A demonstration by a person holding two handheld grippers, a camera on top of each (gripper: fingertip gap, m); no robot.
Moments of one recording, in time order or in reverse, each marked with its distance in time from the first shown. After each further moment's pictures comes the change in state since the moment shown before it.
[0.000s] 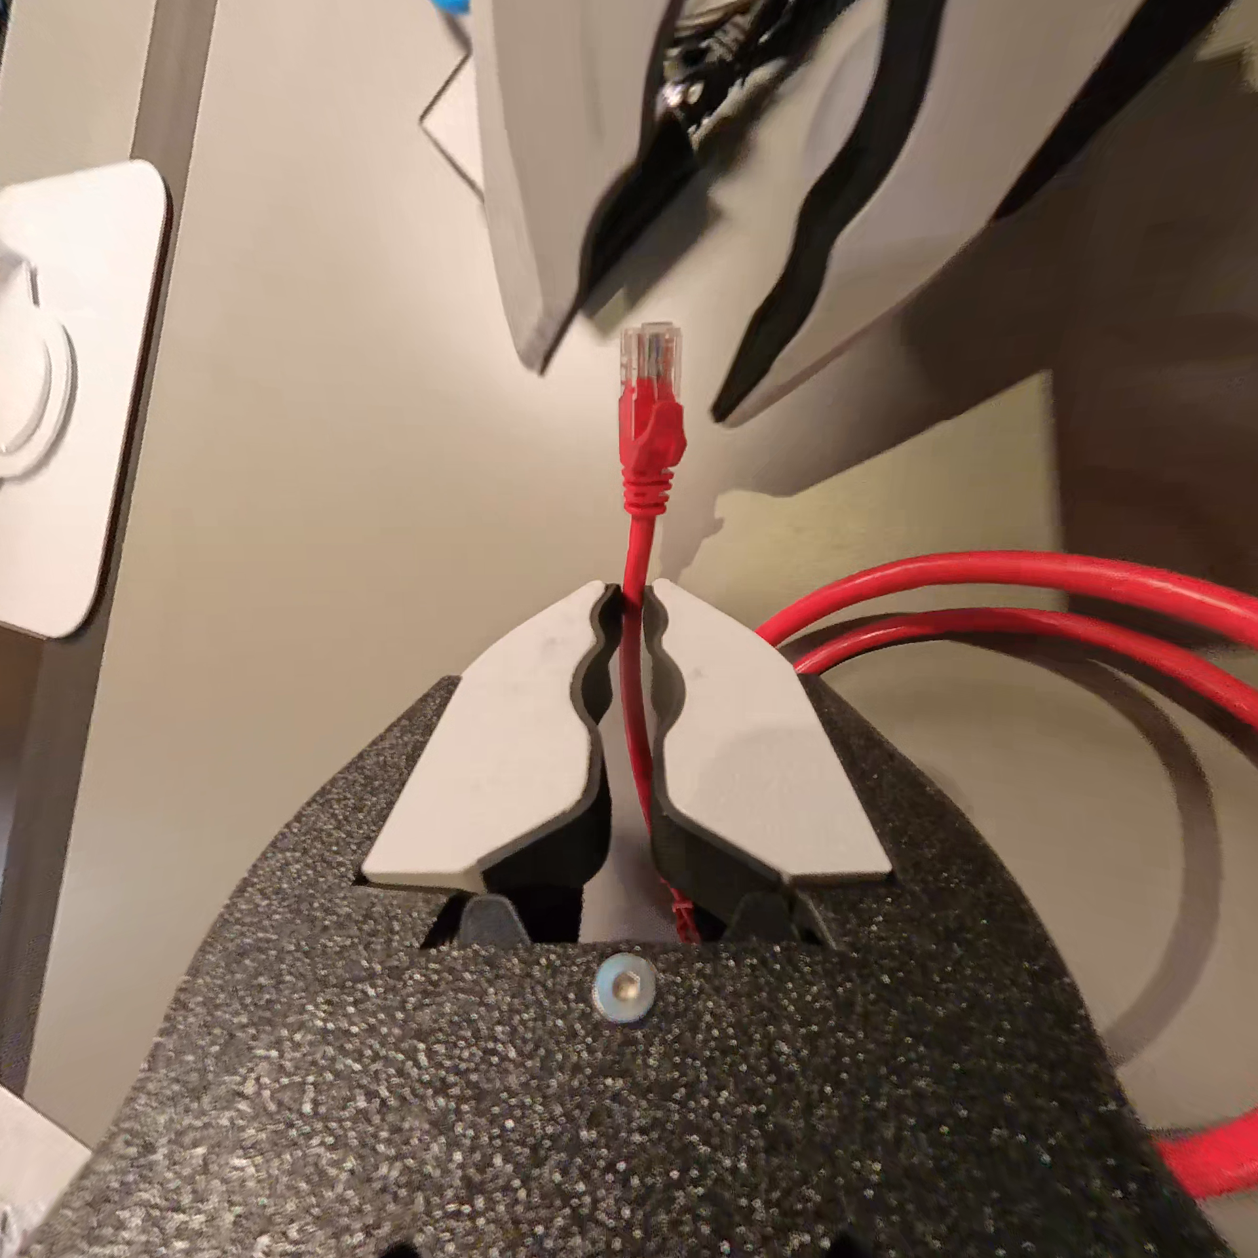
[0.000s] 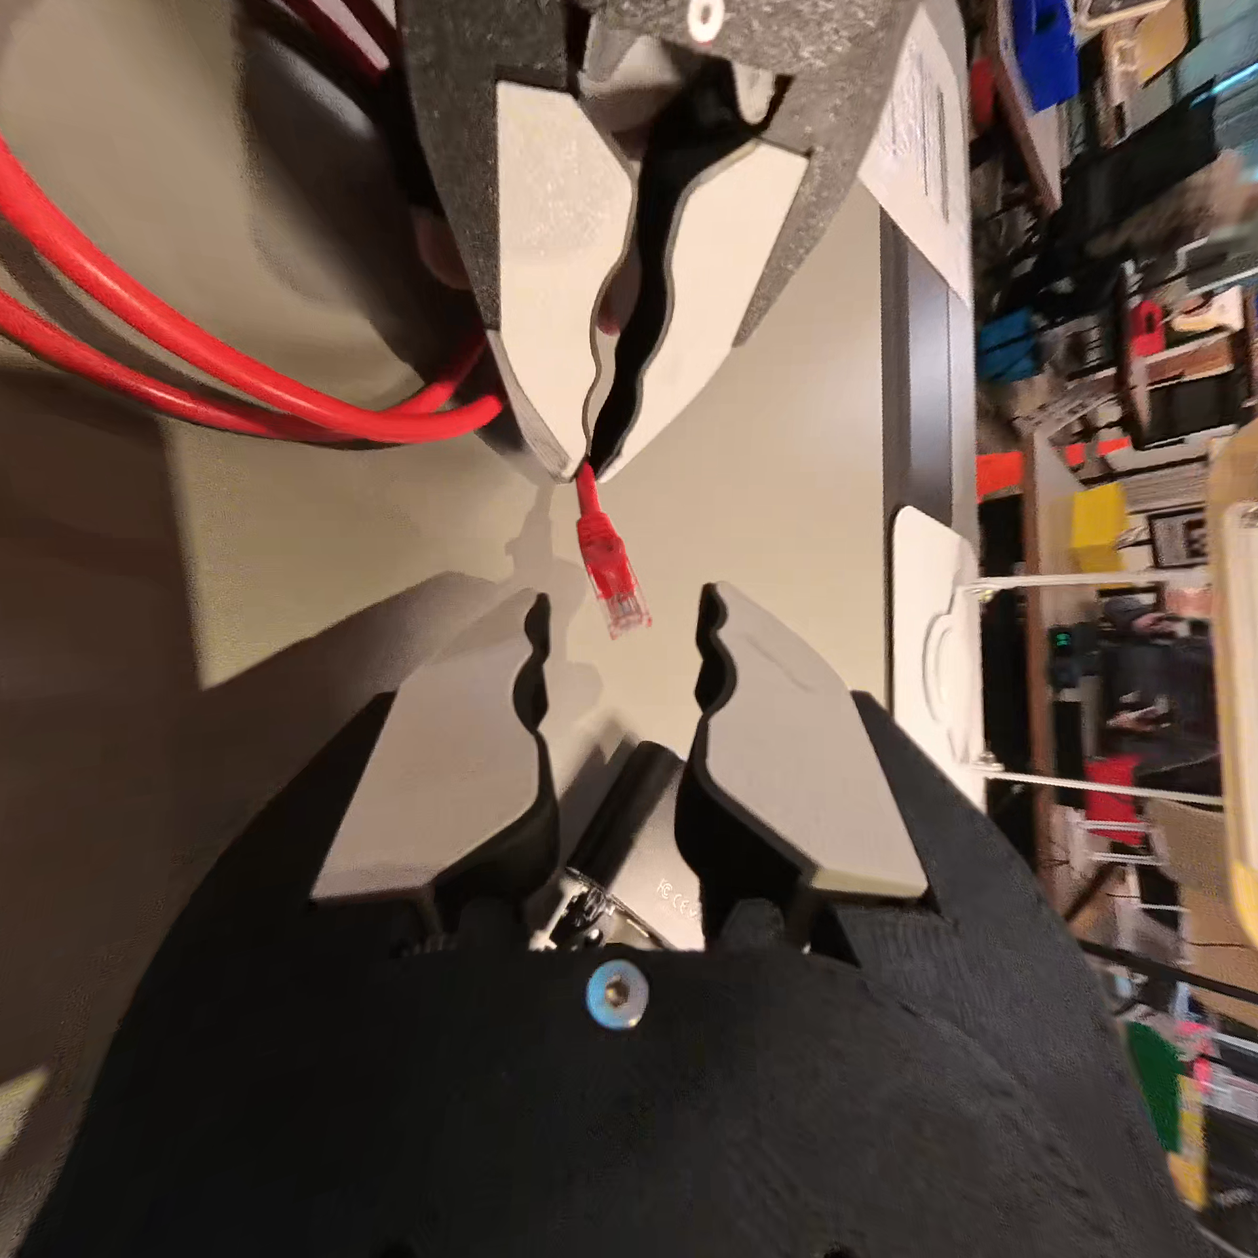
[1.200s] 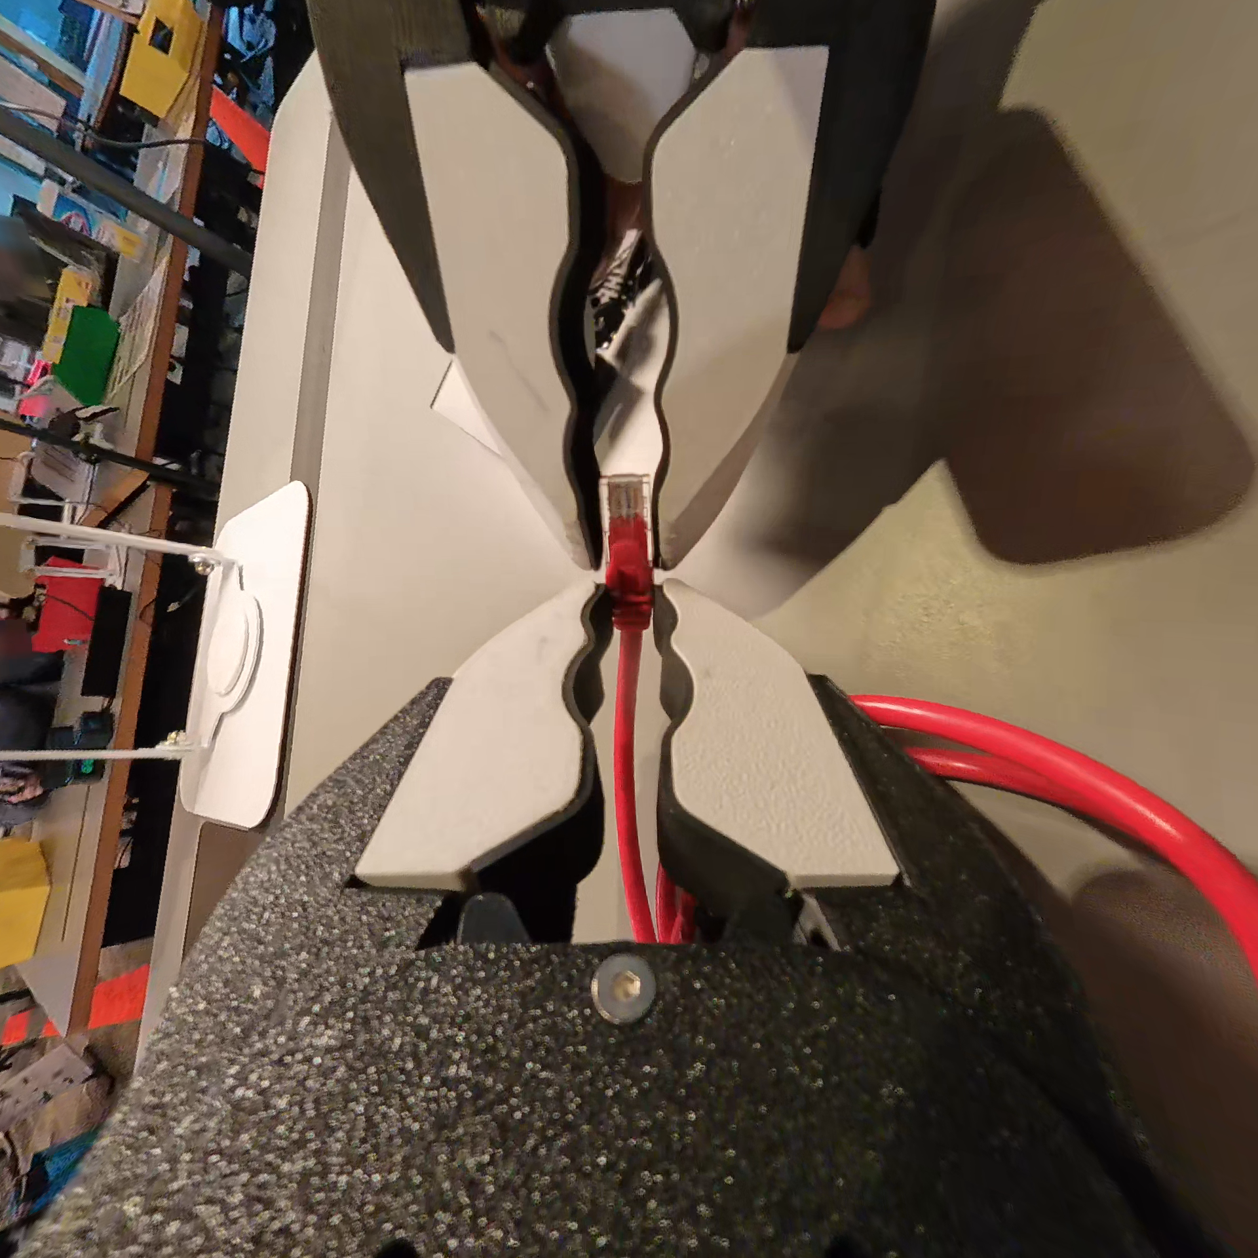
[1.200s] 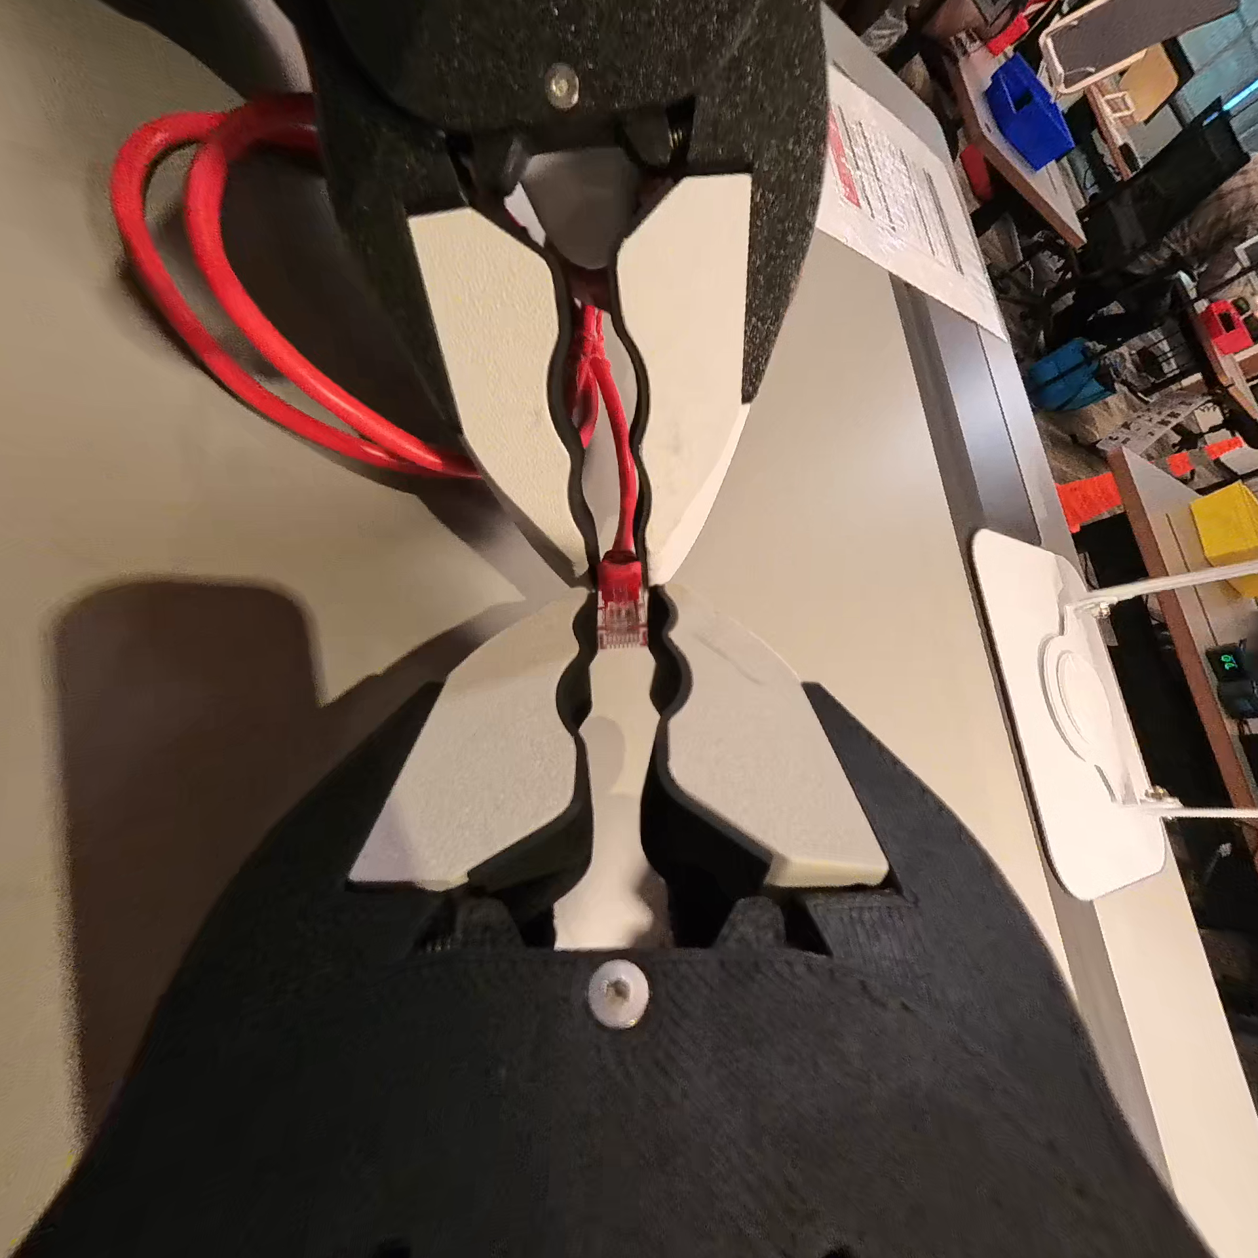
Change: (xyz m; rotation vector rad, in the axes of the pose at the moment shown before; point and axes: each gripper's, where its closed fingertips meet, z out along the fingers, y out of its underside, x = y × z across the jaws) left arm 0.016 -0.036 -0.005 0.217 -0.091 0.323; right arm -0.016 -0.013 -0.003 0.176 -0.059 0.199
